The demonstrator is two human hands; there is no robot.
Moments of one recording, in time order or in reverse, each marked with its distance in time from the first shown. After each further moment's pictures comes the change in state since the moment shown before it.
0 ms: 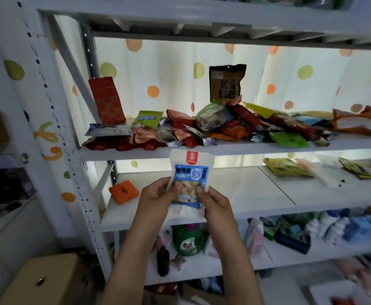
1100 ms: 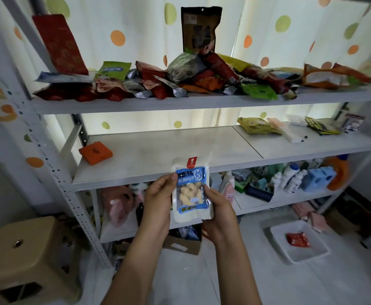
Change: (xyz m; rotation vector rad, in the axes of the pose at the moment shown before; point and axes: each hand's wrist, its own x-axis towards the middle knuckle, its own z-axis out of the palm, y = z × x) left_hand -0.081 -0.094 0.064 -0.344 0.082 -0.296; right_hand -0.084 0.067 -0.090 0.460 0.163 0.354
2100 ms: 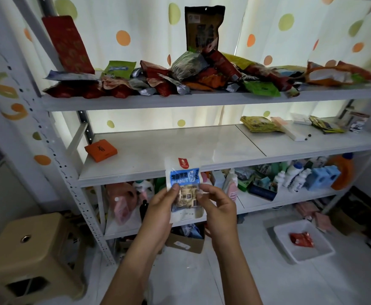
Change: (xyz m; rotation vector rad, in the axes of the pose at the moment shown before) left_hand -0.030 -0.013 -0.022 0.039 -0.123 -0.047; right_hand -0.026 0.016 0.001 -0.498 0.197 -0.376
